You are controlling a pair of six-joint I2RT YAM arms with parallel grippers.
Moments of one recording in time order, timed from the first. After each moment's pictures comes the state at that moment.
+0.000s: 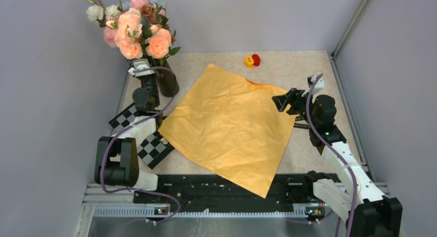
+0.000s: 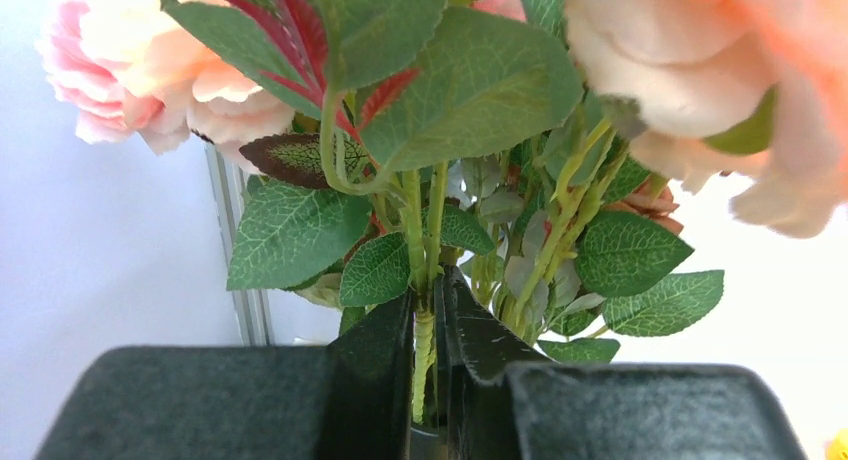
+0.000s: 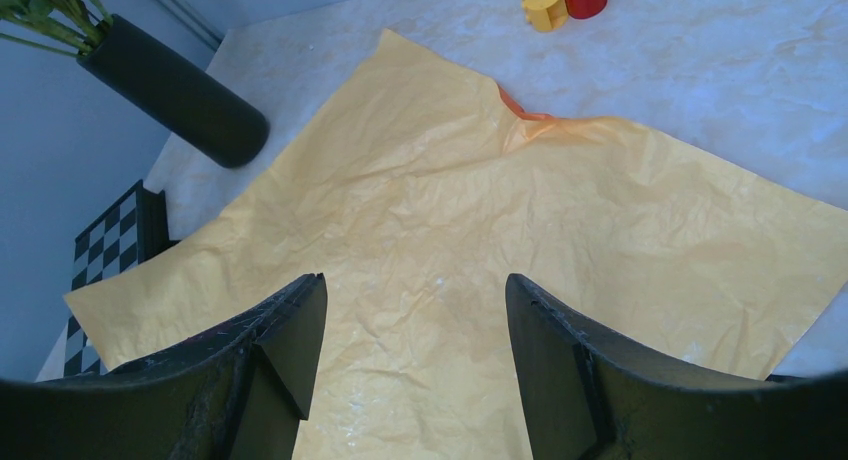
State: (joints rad) left arm -0.07 1.42 0.73 1.21 -0.19 0.05; right arm 0.17 0.88 0.62 0.09 -0.26 0.42
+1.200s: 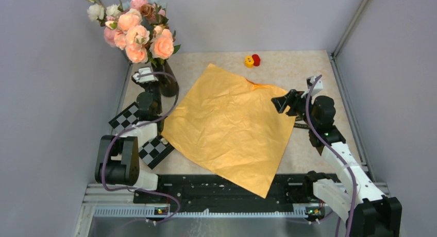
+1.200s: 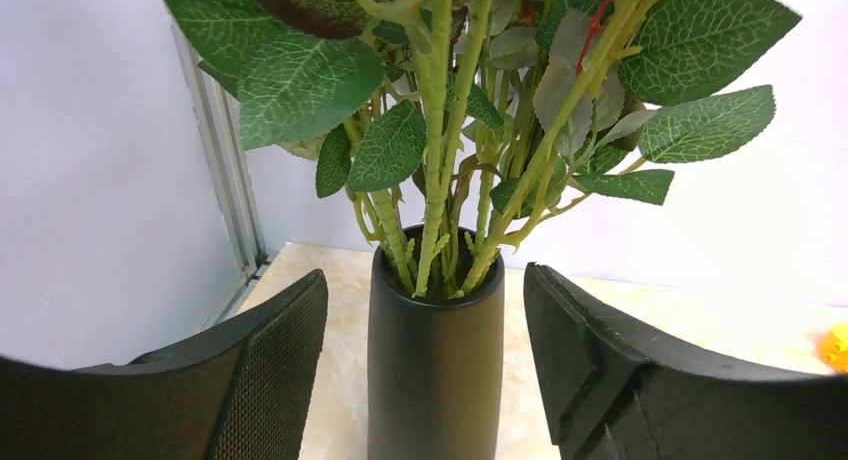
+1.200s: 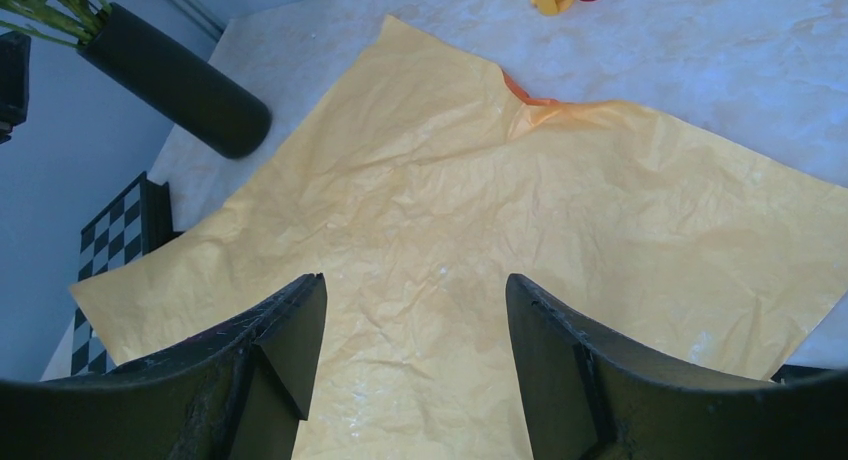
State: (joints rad) left arm -0.07 1.45 0.63 1.16 -0.19 0.02; right arm 0.17 0.88 0.60 0.09 -0.28 0.43
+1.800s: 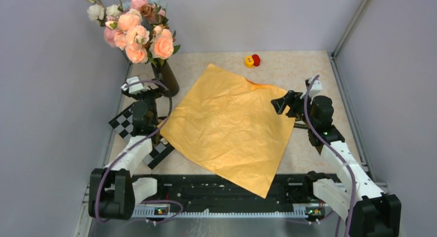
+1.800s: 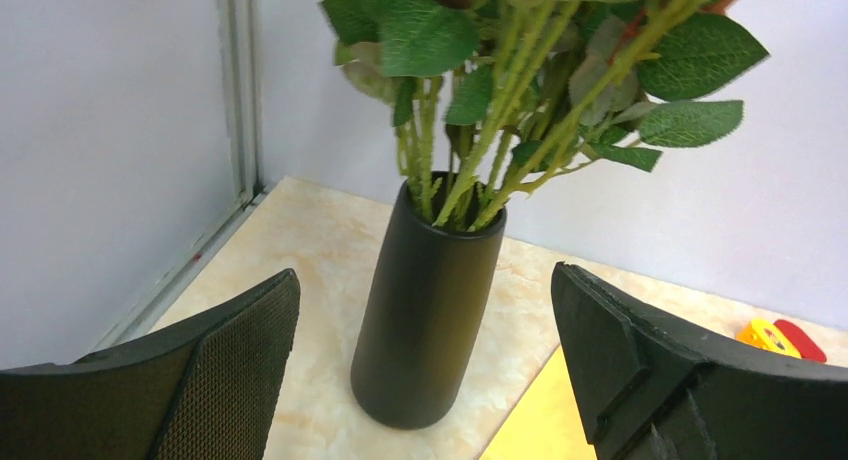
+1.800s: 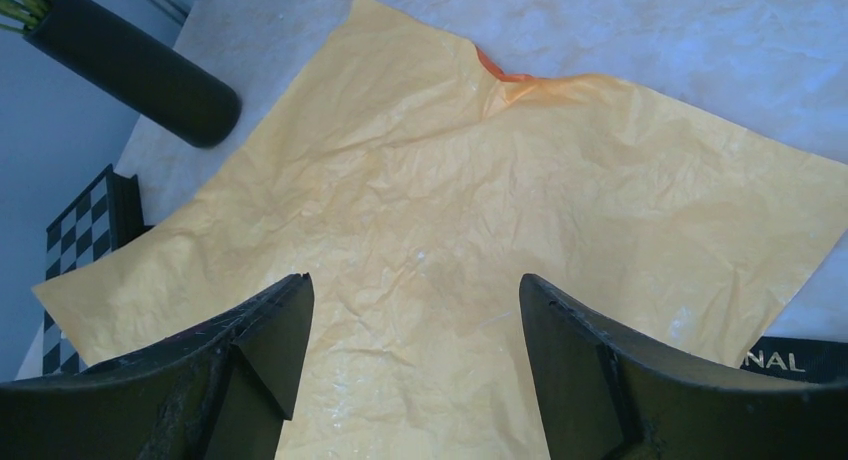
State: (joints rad) left arm -0.07 1.17 0.51 0.95 -0.24 -0.14; right arm 0.17 0.89 0.60 0.06 -0.25 0.42
